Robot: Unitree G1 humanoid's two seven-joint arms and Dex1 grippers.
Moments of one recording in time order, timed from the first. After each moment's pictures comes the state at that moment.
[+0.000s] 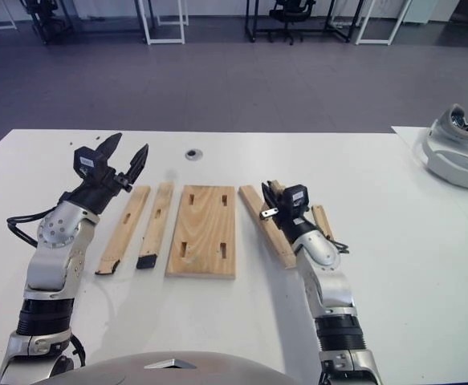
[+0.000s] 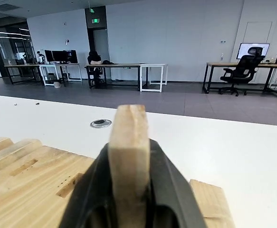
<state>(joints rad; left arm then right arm) -0.17 0.27 0.06 -0.24 -0.16 0.08 -0.35 -0.05 -0.25 0.00 0.01 0.31 0.13 0.35</state>
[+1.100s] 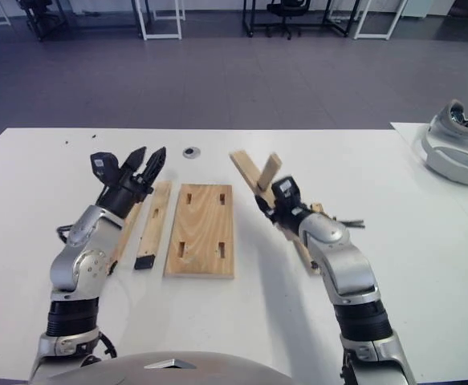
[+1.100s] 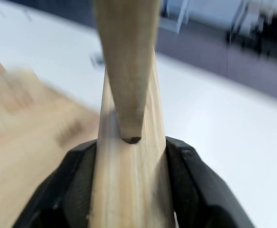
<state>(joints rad) -0.19 0.03 0.09 -0.25 -0.59 0.40 -0.27 -0.21 -0.42 0.07 -0.34 0.21 0.63 0.40</state>
